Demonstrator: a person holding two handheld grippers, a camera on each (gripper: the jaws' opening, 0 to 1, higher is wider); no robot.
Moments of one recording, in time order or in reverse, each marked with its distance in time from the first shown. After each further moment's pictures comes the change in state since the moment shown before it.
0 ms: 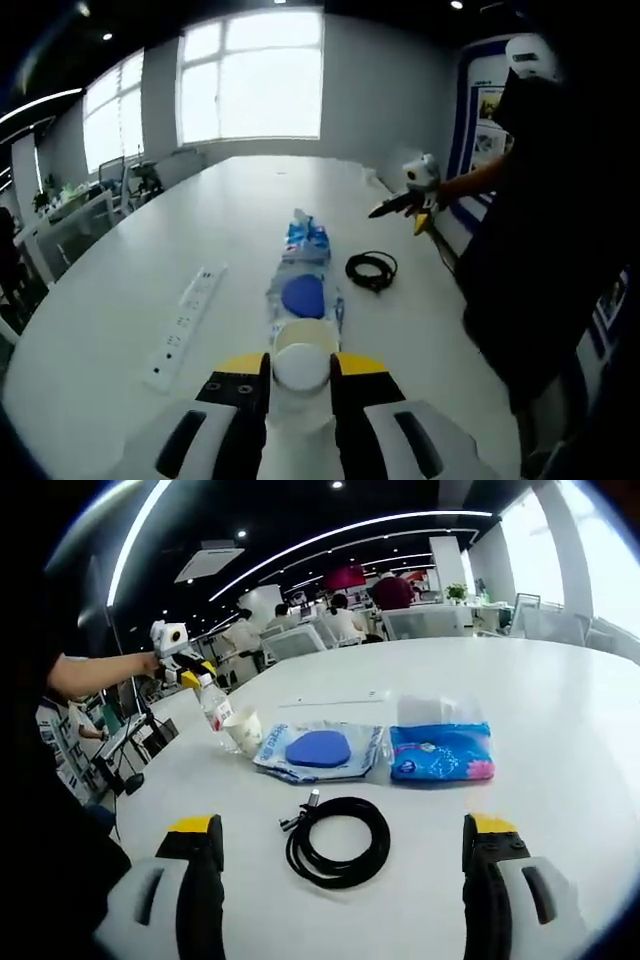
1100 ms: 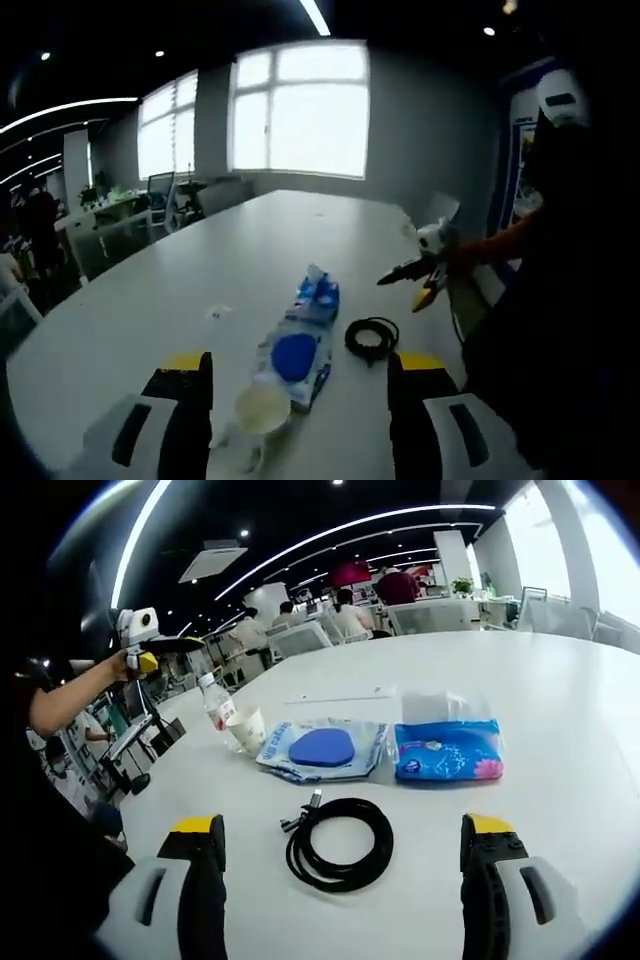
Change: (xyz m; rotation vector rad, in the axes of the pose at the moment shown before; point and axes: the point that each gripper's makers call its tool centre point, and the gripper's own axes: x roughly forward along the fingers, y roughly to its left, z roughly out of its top) left arm 0.010 -0.065 0.076 -0.119 -0.135 0.187; right arm 0.007 0.000 0.001 0.008 0.028 0.036
